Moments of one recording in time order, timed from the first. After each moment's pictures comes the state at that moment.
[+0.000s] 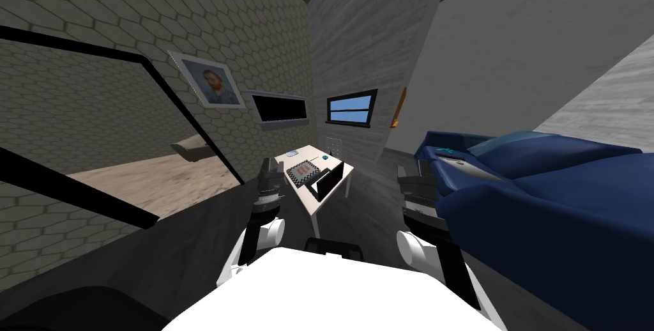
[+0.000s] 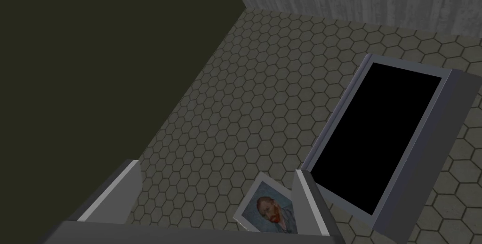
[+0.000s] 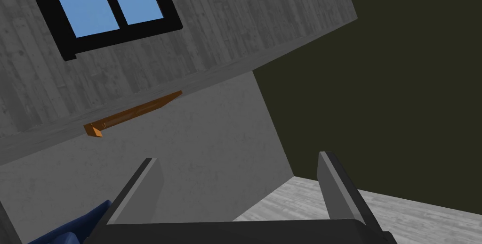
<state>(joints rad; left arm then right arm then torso) 0.49 -0.03 0.06 -2.21 0.00 -0.57 0.12 0.46 0.04 -0.06 -2.27 -0.04 -0.39 -0.06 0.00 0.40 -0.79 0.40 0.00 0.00</state>
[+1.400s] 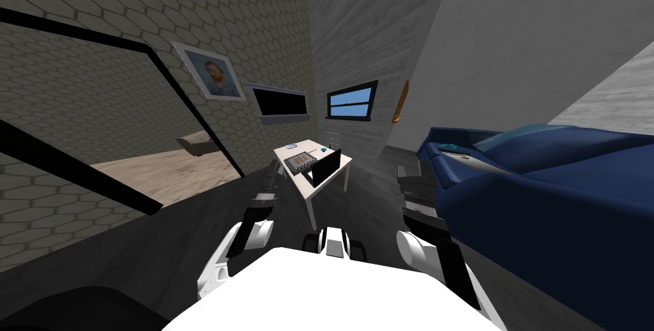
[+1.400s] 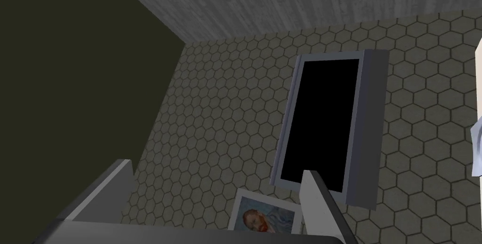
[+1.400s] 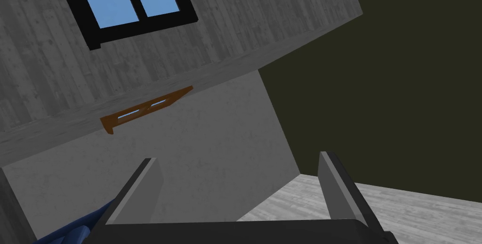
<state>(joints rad) 0.48 0.15 0.13 -2.17 -0.05 -0.39 0.09 0.46 0.04 -0.06 -2.27 -0.04 -0.39 -0.06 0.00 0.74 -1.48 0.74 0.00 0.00</state>
